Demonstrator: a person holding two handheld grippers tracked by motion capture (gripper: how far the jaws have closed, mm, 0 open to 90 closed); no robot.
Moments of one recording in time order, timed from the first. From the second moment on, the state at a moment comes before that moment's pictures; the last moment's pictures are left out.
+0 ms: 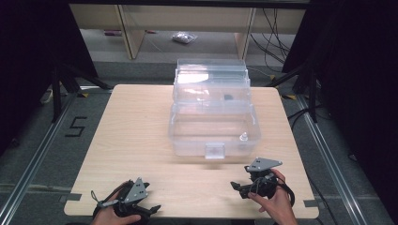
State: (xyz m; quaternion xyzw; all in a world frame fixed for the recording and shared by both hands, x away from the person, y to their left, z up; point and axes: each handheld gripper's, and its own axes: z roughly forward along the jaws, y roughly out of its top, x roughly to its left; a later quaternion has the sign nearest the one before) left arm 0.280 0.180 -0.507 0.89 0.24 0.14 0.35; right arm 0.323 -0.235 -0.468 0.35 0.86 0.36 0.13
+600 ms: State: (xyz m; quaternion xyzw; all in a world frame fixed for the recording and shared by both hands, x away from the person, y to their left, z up) left arm 0.279 0.180 -0.506 0.89 0.24 0.15 0.35; right arm 0.306 -0.239 -0.480 0.37 0.86 0.35 0.10
